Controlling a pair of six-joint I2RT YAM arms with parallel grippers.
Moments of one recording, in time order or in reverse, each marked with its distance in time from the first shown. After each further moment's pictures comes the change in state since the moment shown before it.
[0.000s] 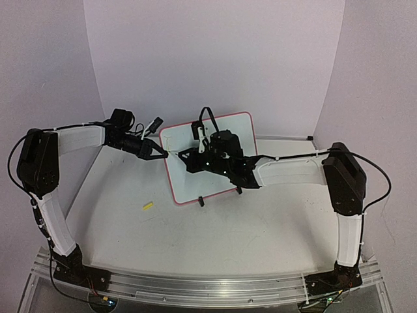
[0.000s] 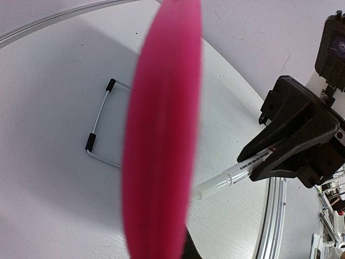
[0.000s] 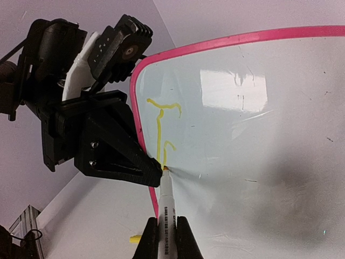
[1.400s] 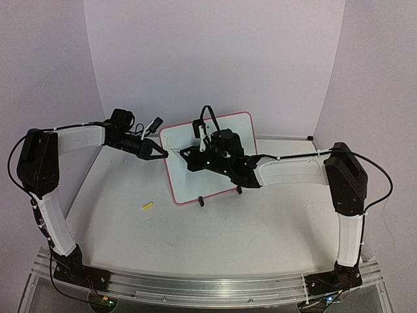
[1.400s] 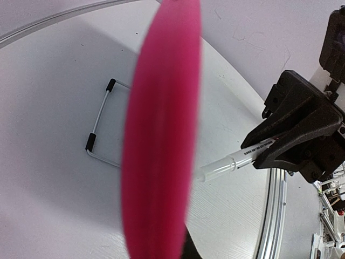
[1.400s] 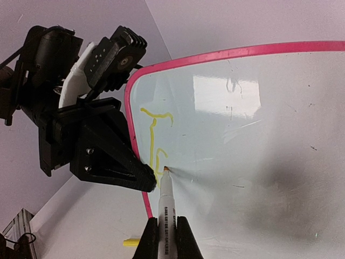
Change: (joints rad) left arm 0.000 0.000 0.000 0.000 0.000 0.000; right arm 0.001 -0.013 -0.004 0.000 0.042 -0.022
